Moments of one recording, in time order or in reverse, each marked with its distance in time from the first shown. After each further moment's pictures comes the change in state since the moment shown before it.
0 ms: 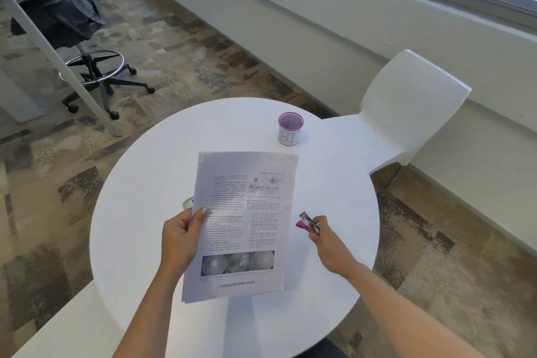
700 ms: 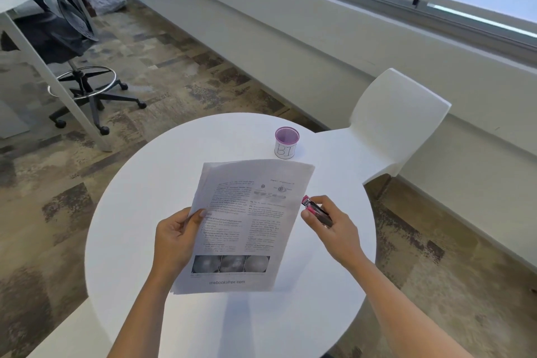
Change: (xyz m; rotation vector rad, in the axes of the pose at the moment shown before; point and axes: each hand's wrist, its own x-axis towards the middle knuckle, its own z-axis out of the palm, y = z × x) left_hand 0.009 0.037 -0.021 -0.027 -0.086 0.196; right_hand -0.041 -0.115 -0.034 0.024 0.372 -0.170
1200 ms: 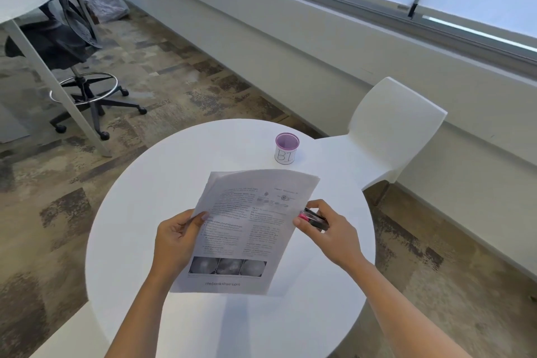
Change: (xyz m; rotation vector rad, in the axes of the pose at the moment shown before) left_hand 0.000 0.005 -0.009 0.008 -0.033 0.043; right_hand -0.004 -0.018 0.001 -0.124 -0.004 0.006
